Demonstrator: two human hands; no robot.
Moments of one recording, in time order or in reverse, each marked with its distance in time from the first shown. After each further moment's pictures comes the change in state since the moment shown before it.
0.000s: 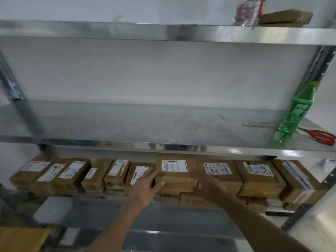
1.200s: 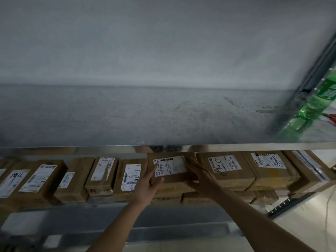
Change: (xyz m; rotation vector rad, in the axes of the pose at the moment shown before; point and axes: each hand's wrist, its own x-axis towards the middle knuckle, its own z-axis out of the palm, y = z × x) left_hand 0.116 -0.088 0.076 -0.320 -0.075 0.059; right_hand 0.113 0.029 0.069 0.149 0.064 0.030
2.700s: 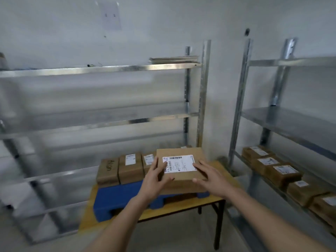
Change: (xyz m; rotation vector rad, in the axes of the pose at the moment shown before) left_hand -0.781 0.156 -0.211 0.322 1.198 -0.632; right_hand -0.418 -0.530 0.103 0.121 -0.549 -1.218
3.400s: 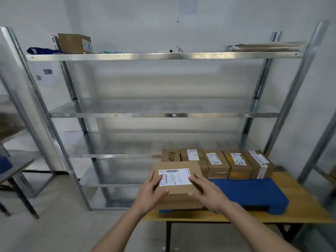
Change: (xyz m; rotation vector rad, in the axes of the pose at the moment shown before) left_hand -0.083 -0.260 -0.254 0.064 0.124 -0.257; right_hand 0.115 -0.261 0.249 -0.003 -0.278 -0.122
